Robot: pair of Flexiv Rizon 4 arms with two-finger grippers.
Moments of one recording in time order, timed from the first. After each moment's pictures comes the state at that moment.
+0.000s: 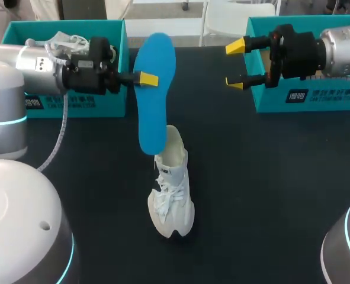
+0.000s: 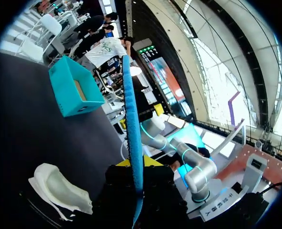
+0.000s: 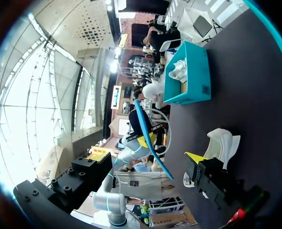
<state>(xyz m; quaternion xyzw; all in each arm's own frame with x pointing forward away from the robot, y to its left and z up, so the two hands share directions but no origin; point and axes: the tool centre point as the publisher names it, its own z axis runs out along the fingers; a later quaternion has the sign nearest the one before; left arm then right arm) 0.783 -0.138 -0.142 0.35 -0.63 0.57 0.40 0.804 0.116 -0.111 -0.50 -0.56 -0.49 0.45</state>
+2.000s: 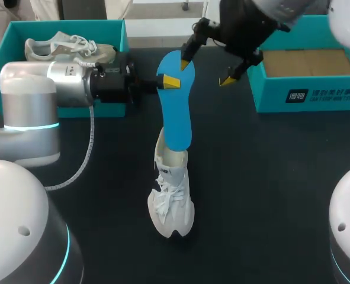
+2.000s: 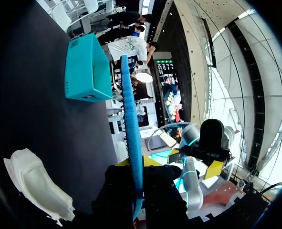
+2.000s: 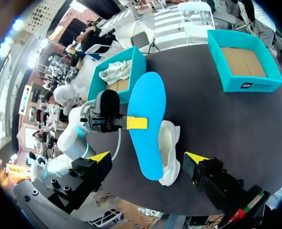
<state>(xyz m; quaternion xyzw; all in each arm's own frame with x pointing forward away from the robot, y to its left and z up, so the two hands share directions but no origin) 0.804 -0.184 -0.166 0.43 -0.54 0.53 0.49 0.754 0.179 -0.088 -0.69 -0.68 -0.22 0.10</state>
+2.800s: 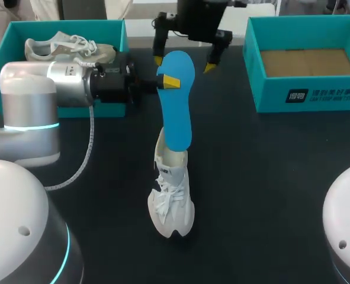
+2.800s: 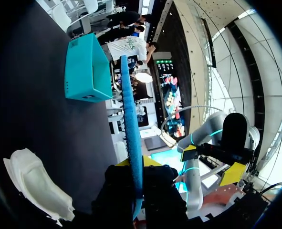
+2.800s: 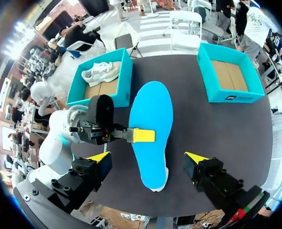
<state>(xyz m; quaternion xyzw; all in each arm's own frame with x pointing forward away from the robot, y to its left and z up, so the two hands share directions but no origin) 0.804 -0.184 -0.166 0.43 -0.54 0.53 0.49 0.774 0.218 -0.084 -0.71 -0.69 -0.14 -0.01</state>
